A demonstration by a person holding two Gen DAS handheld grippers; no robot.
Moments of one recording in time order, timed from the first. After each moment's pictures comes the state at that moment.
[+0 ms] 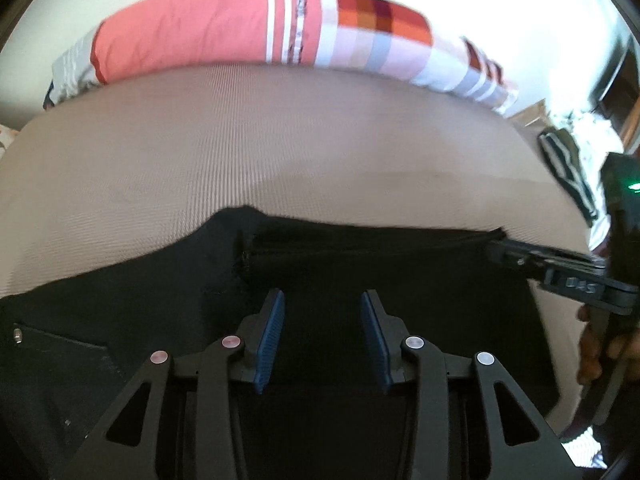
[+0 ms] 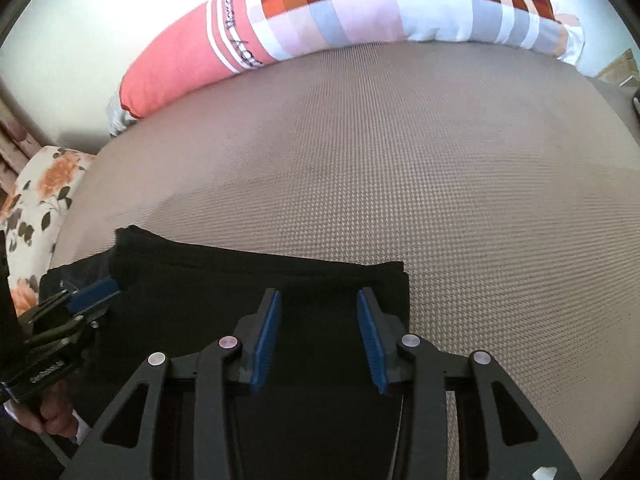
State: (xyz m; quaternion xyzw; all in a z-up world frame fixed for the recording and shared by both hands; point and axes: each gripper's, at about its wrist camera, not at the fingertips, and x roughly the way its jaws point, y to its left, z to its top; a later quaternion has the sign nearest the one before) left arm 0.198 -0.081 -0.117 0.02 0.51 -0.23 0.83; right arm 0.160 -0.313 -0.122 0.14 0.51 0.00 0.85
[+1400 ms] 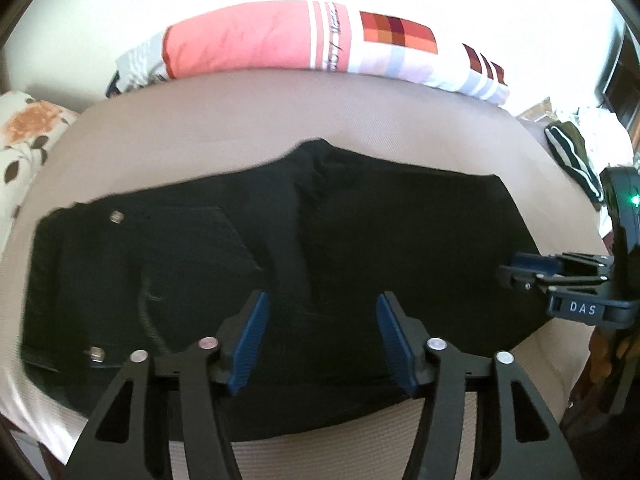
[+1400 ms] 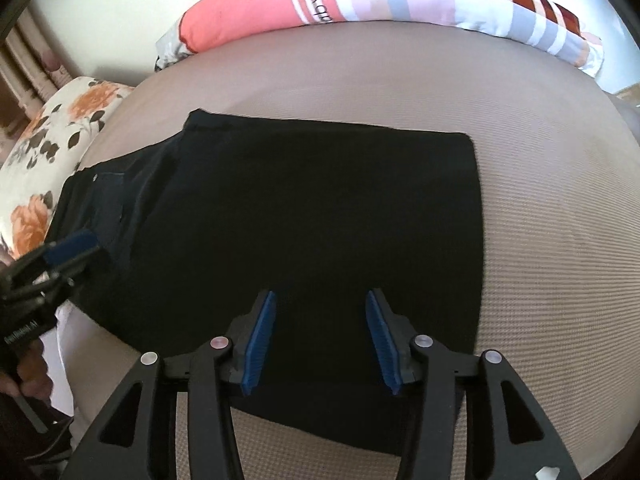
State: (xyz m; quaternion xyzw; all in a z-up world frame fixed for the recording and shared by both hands) left arm 0.095 -0.004 -0.078 0.03 0.47 -0.19 0.86; right arm 0.078 -0.242 -0.121 0.08 0.54 0.05 0.84
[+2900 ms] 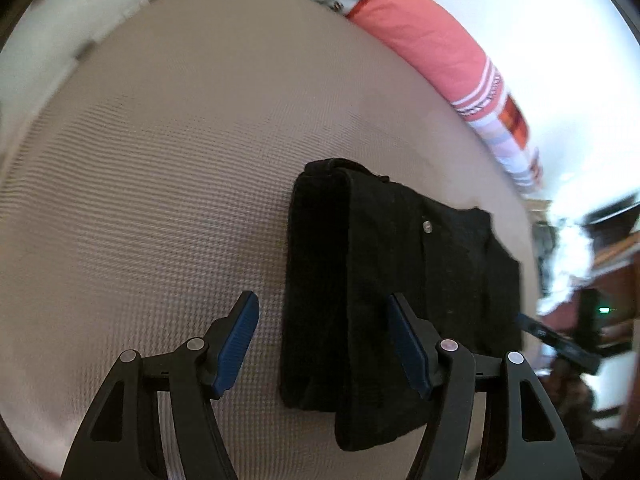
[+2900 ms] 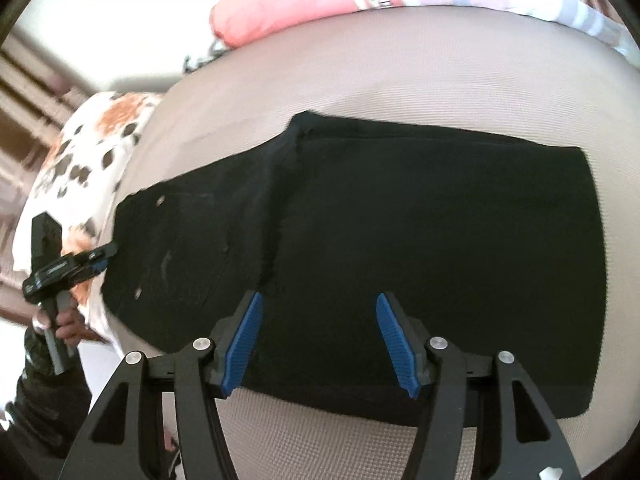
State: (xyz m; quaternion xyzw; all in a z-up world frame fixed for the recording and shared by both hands) left arm 0.204 0.282 -0.113 -0.22 0.59 -0.22 0.75; right arm 0.115 -0.155 -0.097 0.17 0.56 0.07 0.81
